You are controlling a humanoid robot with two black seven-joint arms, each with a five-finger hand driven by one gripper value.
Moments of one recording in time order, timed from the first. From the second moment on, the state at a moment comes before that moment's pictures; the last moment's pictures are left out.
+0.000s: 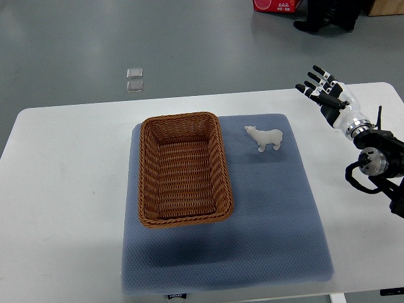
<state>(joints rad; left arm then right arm) 0.02 0.00 -0.16 -0.15 0.04 -0.01 0.04 0.72 -0.36 0.56 0.69 -0.08 0.09 0.40</state>
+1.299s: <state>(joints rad) 0.02 0.00 -0.16 -0.15 0.04 -0.01 0.05 0.77 -0.40 0.55 0.79 -1.19 0.11 0.42</state>
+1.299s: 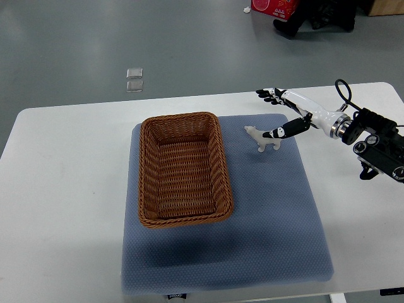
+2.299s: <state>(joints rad) 0.02 0.00 -0.16 -0.15 0.04 -0.01 0.04 0.79 -0.40 0.43 0.79 -1.50 0.02 0.31</state>
